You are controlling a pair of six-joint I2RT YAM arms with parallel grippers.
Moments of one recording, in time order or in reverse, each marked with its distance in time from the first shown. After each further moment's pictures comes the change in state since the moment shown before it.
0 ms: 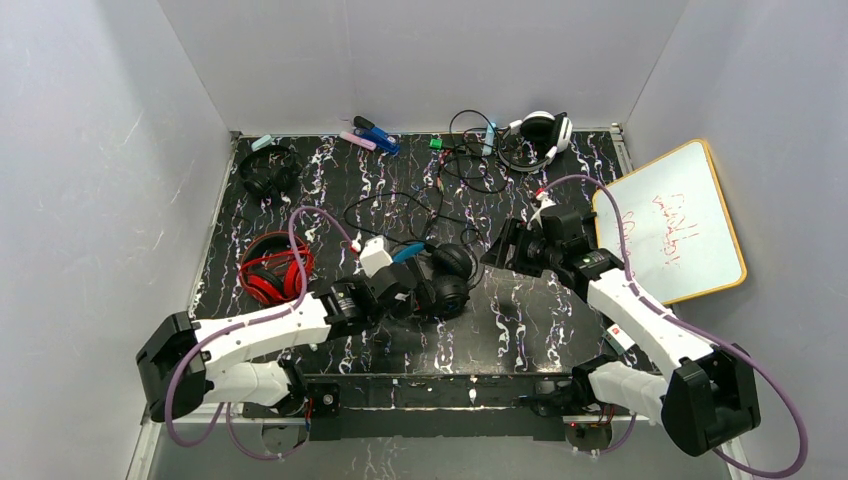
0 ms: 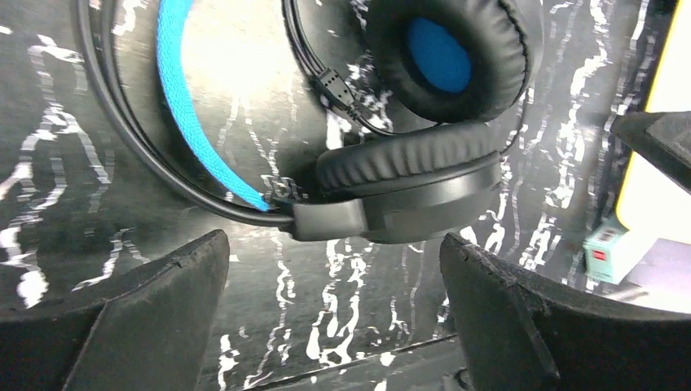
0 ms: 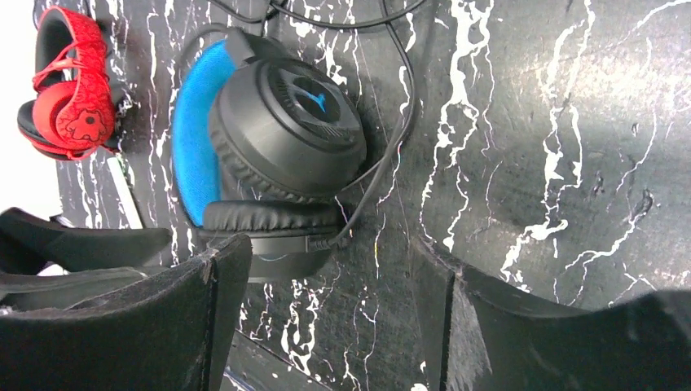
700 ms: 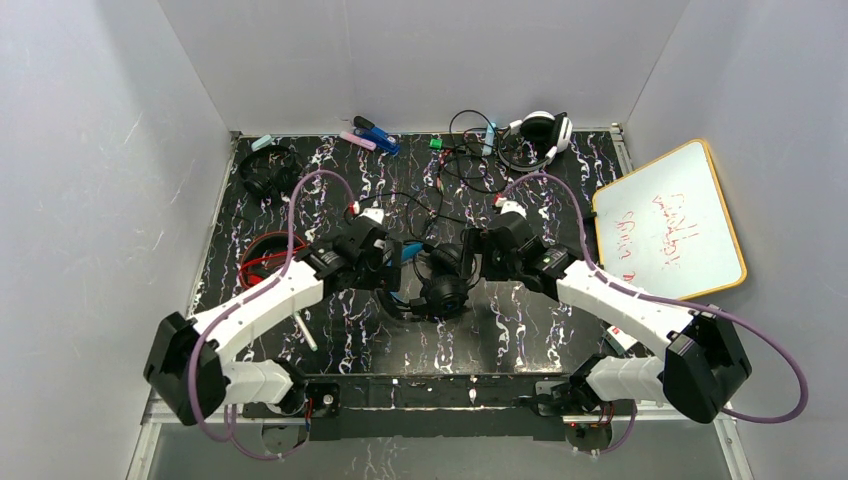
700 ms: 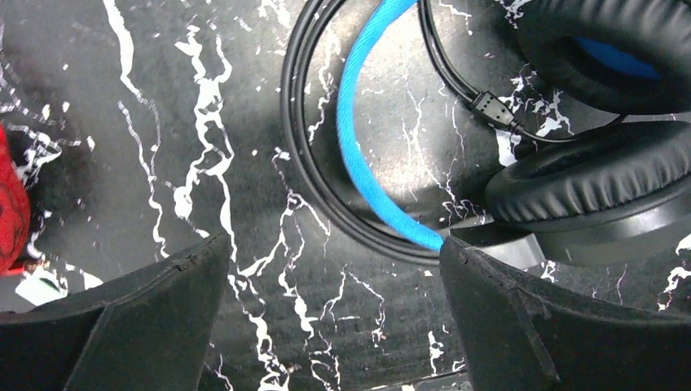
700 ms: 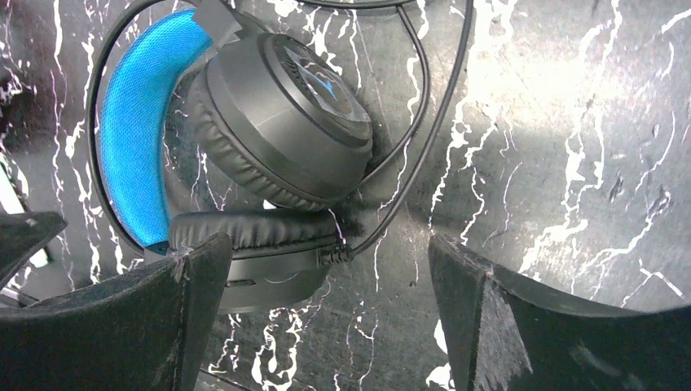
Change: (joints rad) left arm 0.325 0.028 0.196 -0.335 0.153 0.664; right arm 0.320 0.145 0.104 -0.073 0.402 0.064
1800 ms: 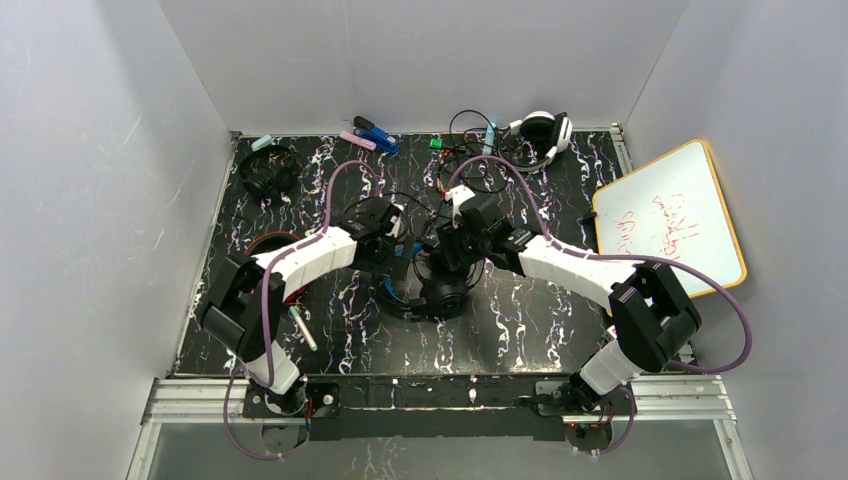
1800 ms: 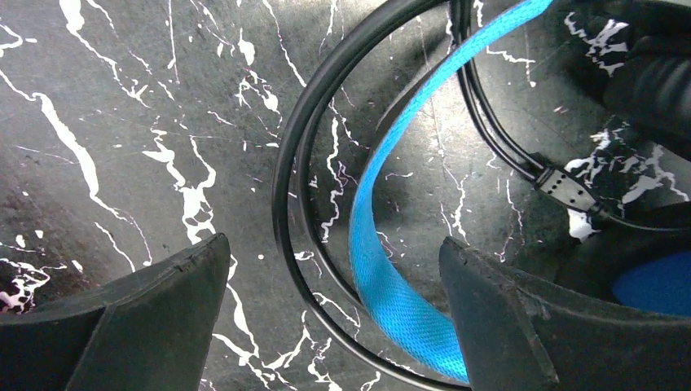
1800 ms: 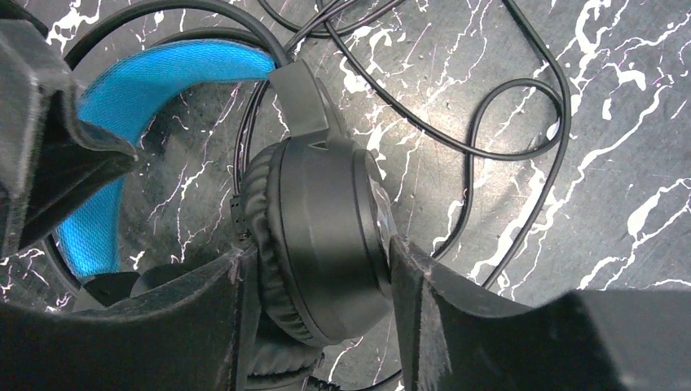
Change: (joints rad) left arm 0.130 0.397 0.148 0.101 0.143 0.248; right arm 0.002 0.302 0.167 0.171 -0.134 -0.477
